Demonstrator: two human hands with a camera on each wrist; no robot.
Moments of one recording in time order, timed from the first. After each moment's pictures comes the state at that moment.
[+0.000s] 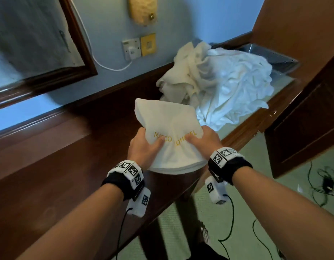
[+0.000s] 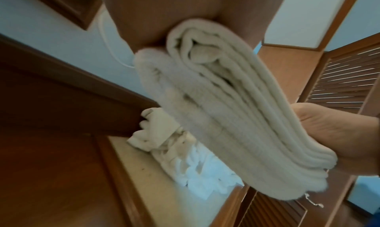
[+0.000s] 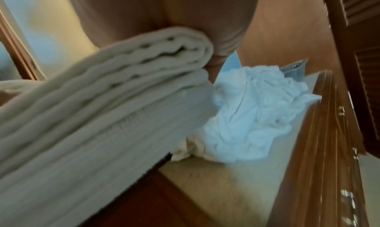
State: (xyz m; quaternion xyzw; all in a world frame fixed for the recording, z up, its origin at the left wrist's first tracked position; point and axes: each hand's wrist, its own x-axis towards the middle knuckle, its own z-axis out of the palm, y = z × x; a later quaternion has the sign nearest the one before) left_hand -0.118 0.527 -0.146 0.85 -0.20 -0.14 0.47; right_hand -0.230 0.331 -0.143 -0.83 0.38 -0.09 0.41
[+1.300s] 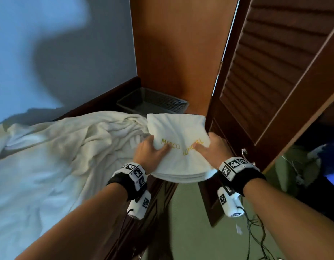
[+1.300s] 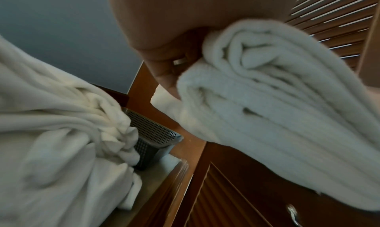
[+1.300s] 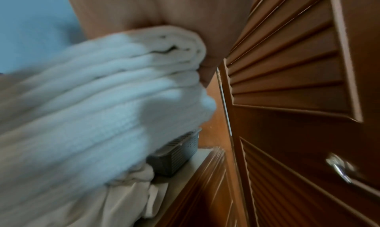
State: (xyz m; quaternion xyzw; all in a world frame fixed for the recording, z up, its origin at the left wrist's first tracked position) left_hand -0.211 -0.203 -0.117 0.77 -0.46 -0.15 0.41; right_hand -0.413 -0.319 -0.089 -0.78 0.51 -0.21 0.28
